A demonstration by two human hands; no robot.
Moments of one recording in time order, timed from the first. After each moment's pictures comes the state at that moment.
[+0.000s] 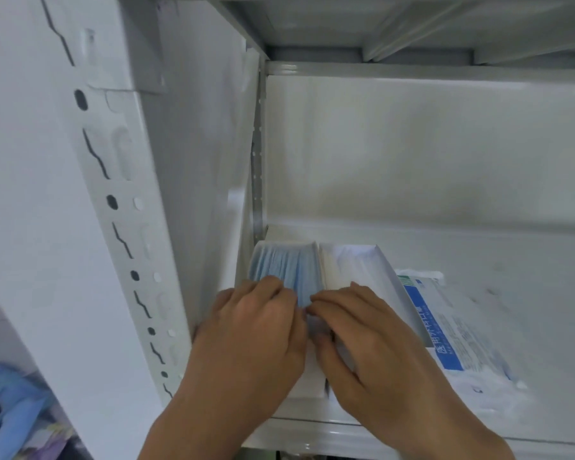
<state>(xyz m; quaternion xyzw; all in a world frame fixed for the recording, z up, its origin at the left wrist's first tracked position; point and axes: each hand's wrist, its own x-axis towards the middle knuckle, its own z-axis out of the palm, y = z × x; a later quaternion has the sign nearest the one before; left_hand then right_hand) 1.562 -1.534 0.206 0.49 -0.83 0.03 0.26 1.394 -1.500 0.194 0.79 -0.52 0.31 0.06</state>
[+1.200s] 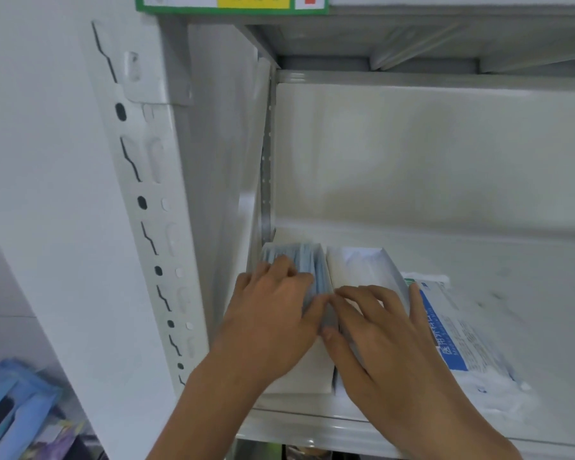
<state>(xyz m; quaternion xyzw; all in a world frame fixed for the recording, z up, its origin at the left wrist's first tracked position) 1.555 -1.562 0.203 0.49 -0.83 0.01 0.27 1.403 -1.490 0.203 0.74 -0.66 0.15 0.05</state>
